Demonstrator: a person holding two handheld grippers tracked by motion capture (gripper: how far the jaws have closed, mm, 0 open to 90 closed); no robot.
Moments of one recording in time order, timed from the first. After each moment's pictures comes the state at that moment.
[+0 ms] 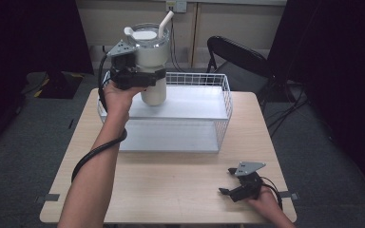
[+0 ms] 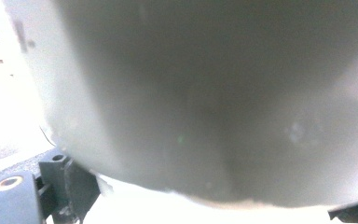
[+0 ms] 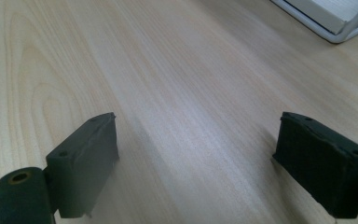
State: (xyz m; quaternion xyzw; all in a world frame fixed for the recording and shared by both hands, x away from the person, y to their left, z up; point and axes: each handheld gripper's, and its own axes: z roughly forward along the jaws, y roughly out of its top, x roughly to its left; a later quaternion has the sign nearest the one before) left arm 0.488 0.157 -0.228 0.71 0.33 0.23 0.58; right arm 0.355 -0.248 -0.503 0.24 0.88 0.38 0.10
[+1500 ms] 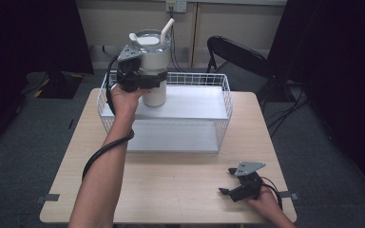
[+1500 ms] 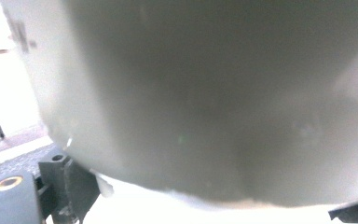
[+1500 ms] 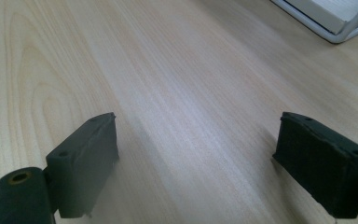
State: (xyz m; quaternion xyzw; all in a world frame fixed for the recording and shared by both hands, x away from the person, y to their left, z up) left arm 0.505 0.150 -0.253 0.70 0.36 0.25 0.56; right arm 0.355 -0.248 -0.504 0.24 0.88 0.38 0.10
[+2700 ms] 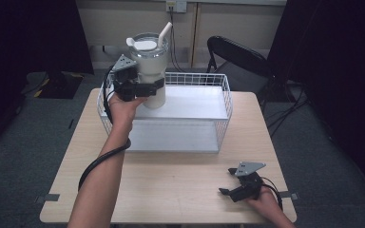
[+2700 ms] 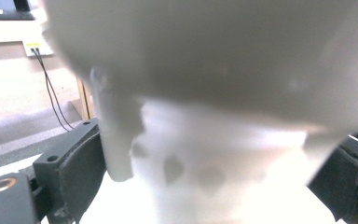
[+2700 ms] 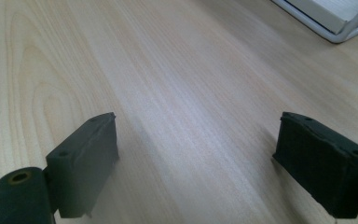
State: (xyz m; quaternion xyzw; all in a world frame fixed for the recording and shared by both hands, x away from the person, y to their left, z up) left arm 0.493 0.161 -0.273 0.70 0.37 0.24 0.56; right arm 0.354 -0.248 -0.504 0.24 0.88 0.39 0.10
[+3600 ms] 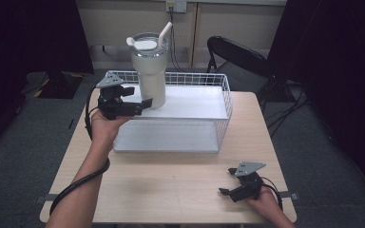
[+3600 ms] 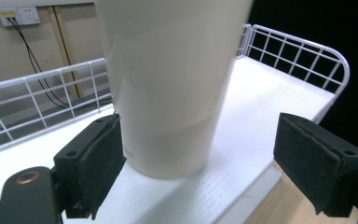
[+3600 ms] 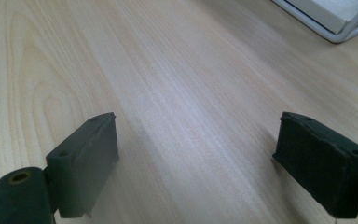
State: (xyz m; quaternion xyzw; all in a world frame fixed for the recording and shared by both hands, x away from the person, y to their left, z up) left arm 0.443 0.192 -0.286 0.74 0.35 0.20 0.53; right arm 0.354 -0.248 -0.504 0.24 0.88 0.39 0.10
